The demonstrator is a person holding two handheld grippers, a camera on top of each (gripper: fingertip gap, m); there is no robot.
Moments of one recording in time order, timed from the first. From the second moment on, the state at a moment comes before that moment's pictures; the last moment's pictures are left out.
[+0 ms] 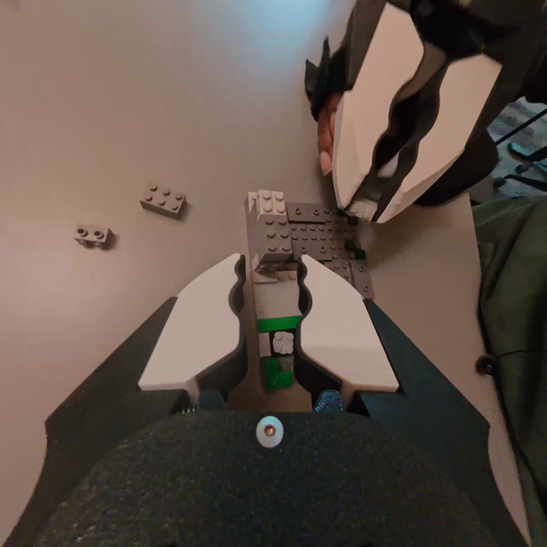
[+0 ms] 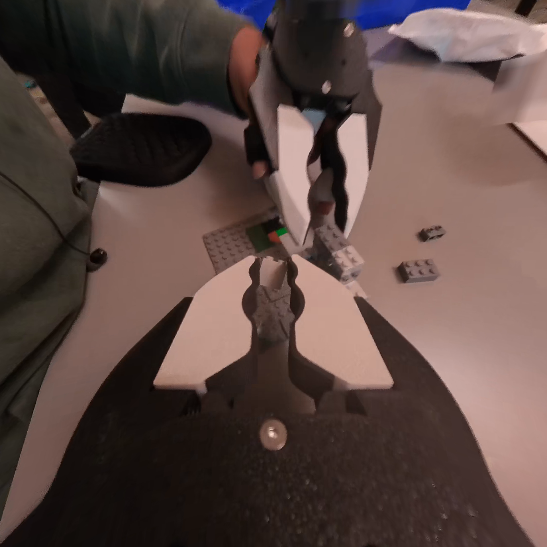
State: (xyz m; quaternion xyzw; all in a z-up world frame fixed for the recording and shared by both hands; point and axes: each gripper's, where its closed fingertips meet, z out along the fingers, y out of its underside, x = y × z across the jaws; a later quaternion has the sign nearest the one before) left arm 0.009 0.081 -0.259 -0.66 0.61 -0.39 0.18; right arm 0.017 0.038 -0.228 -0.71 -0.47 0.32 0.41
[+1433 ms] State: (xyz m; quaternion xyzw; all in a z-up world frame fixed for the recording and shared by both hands) left arm 0.015 0.071 -0.266 -0.62 0.67 -0.31 0.27; right arm 0.006 0.083 -0.217 -0.71 -0.52 0.28 0.38
